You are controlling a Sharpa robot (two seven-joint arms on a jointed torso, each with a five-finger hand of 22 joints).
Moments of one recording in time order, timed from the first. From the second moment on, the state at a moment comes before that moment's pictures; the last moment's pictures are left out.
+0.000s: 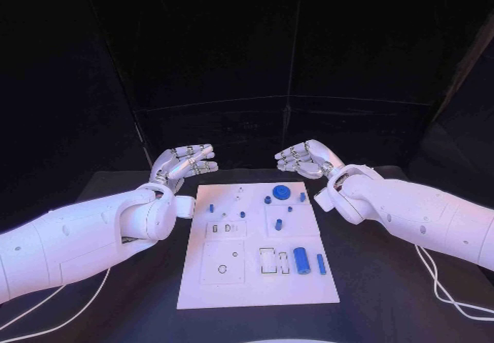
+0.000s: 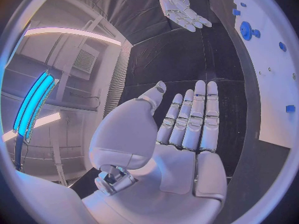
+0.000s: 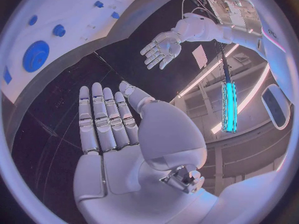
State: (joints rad) left arm 1.17 -0.77 -0.11 1.40 0.10 -0.45 0.56; left_hand 1.23 0.03 0.22 -0.01 0.05 0.85 0.21 0.09 0.07 0.94 0.19 0.13 0.07 1.06 0.14 0.19 0.12 0.18 0.94 0.25 0.19 0.10; right arm 1.13 -0.65 -0.01 1.19 -0.77 -0.39 0.37; right_hand 1.28 0.08 0.30 -0.27 0.20 0.90 0.22 0.09 0.07 1.01 0.17 0.12 0.06 1.06 0.13 0.15 0.07 0.16 0.85 0.25 0.20 0.11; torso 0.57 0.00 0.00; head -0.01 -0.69
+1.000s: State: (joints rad) left arm 1.19 -0.90 -0.11 1.62 0.11 -0.30 0.54; left_hand 1.24 0.03 0.23 -0.01 0.05 0.93 0.22 0.11 0.07 1.03 0.16 0.15 0.07 1.16 0.10 0.23 0.17 0.18 1.03 0.21 0.21 0.11; right arm 1.19 -0.67 -0.01 1.28 -1.56 -0.29 0.00; right_hand 1.24 -0.04 0.22 -0.24 0.28 0.99 0.15 0.07 0.07 1.20 0.08 0.10 0.09 1.46 -0.02 0.98 0.71 0.16 1.20 0.08 0.72 0.38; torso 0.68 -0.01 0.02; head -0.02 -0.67
